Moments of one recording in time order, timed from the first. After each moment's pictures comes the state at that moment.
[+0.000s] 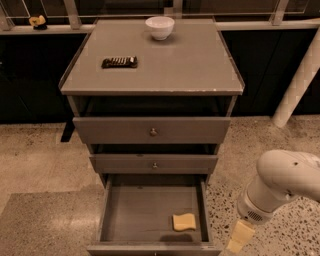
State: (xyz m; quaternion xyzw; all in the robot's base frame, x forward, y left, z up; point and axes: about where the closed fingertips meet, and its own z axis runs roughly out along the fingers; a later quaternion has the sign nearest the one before) arm 0.363 -0.234 0.590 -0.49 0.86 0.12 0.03
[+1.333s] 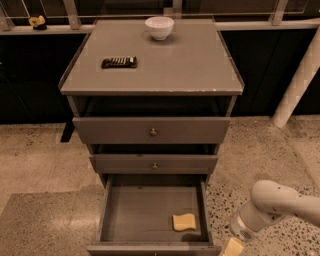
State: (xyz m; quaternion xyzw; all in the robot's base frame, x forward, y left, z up) arm 0.362 -0.233 0.443 -0.49 0.85 0.20 0.04
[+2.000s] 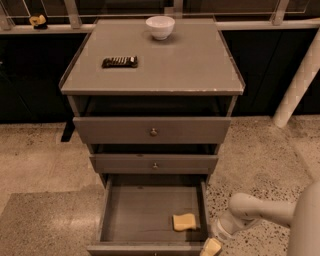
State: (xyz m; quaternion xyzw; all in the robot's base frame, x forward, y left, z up) arm 0.400 -0.208 0.296 -0.47 0.85 0.23 0.05
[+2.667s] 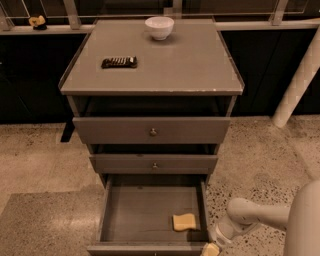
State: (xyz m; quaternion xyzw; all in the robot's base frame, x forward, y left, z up) arm 0.387 -0.200 0.271 -0.46 0.85 0.25 0.04
